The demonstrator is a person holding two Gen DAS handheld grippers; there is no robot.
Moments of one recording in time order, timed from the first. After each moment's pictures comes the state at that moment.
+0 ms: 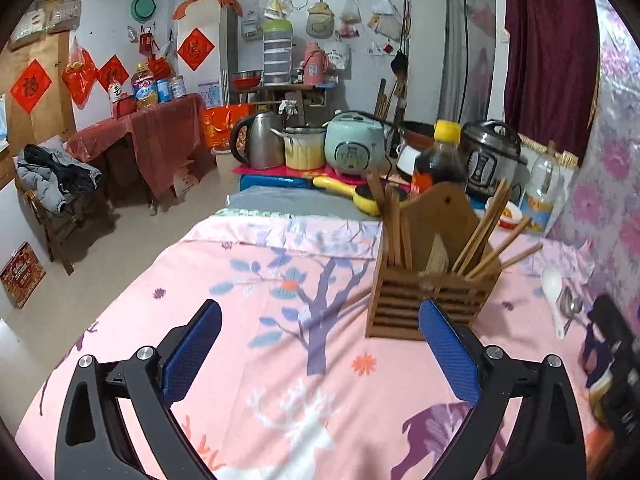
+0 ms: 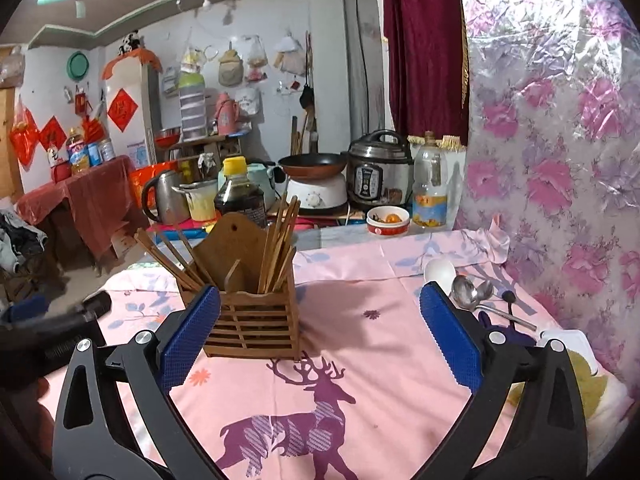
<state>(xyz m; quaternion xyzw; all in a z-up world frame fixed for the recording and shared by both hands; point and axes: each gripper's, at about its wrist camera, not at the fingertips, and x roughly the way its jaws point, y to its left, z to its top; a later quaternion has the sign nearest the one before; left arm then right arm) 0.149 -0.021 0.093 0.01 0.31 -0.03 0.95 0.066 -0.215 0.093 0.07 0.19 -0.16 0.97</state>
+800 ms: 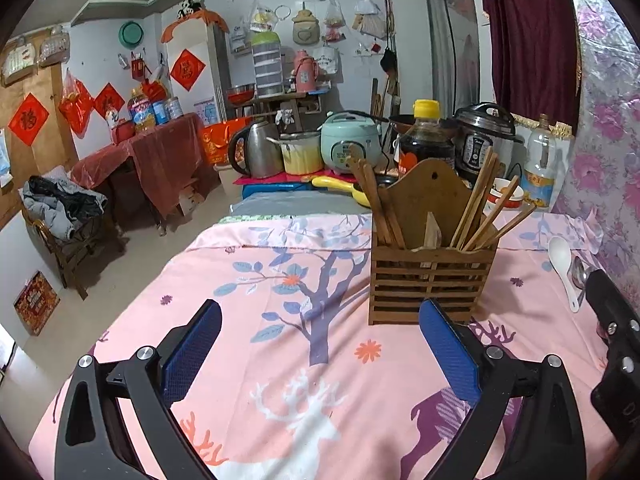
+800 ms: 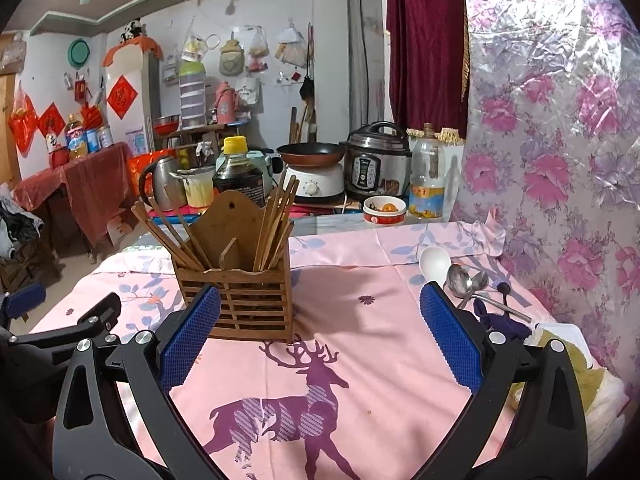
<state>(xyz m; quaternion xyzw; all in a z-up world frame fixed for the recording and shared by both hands) 0.133 -0.042 0.077 0.06 0.30 -0.03 0.95 0.060 -0.210 0.079 0.06 0.21 -0.16 0.96</state>
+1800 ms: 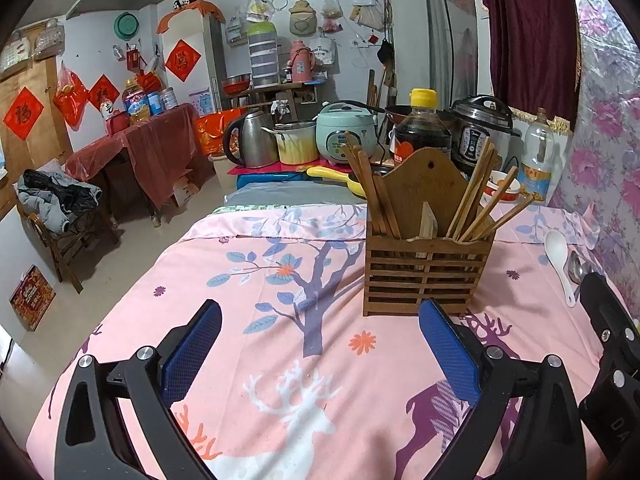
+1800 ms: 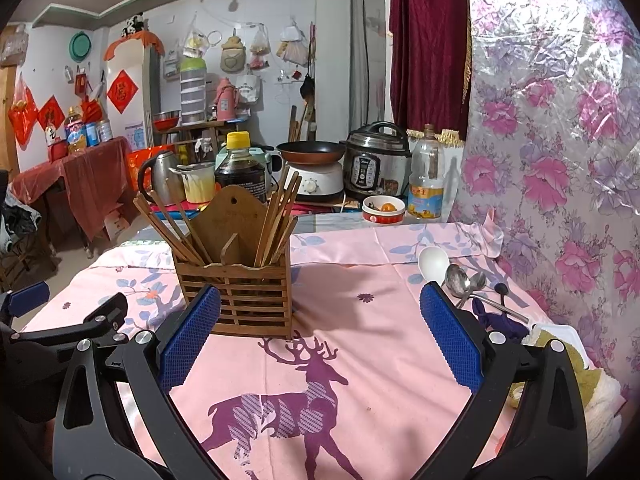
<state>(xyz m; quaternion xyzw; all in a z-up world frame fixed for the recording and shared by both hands) 0.135 -0.041 0.074 0.06 0.32 -0.04 0.95 0.061 -0.204 0.077 0.05 0.22 -0.17 0.96</state>
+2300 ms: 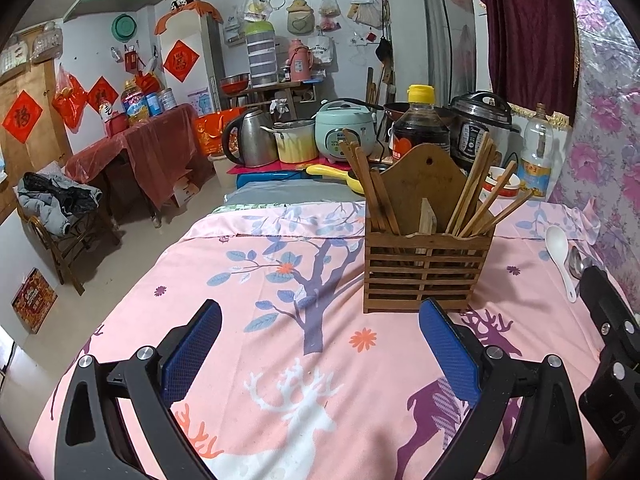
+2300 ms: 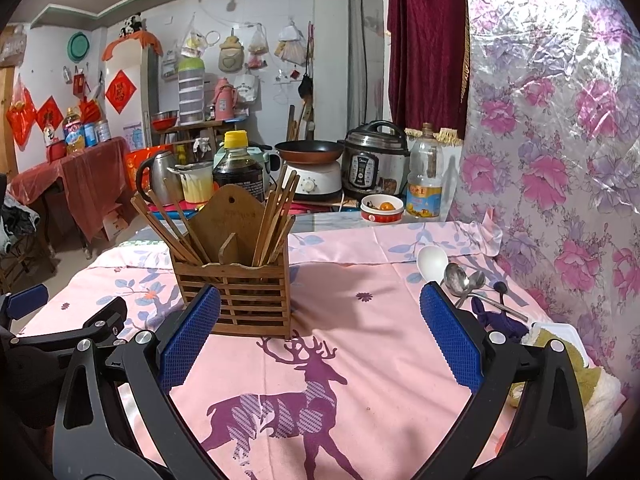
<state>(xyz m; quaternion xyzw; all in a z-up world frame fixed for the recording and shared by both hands) 0.134 -0.042 0.071 0.06 0.32 -0.04 0.95 0.060 -0.205 0.077 0.05 0.22 -0.17 0.96</state>
